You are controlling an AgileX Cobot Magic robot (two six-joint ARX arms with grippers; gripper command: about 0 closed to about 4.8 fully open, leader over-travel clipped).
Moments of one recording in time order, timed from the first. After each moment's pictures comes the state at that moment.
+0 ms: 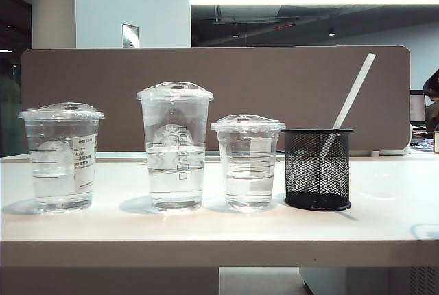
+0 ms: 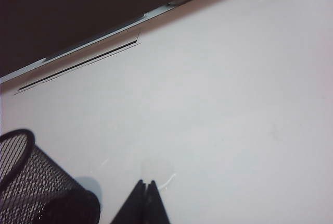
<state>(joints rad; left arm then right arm) -0.17 0.20 1.27 -1.43 0.38 0.12 0.07 1.30 0.05 1.13 0.02 0.39</state>
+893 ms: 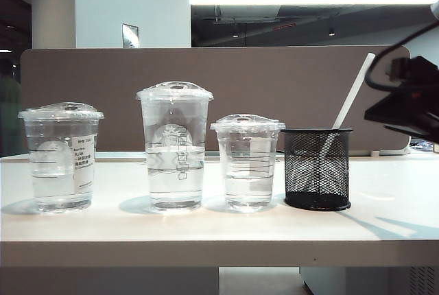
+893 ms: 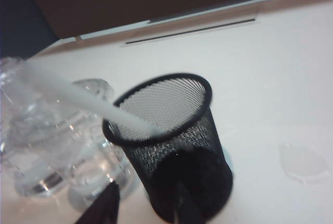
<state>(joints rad) -0.17 0.20 1.27 -1.42 0.38 0.12 0.41 1.30 0.03 1.21 0.01 0.28</state>
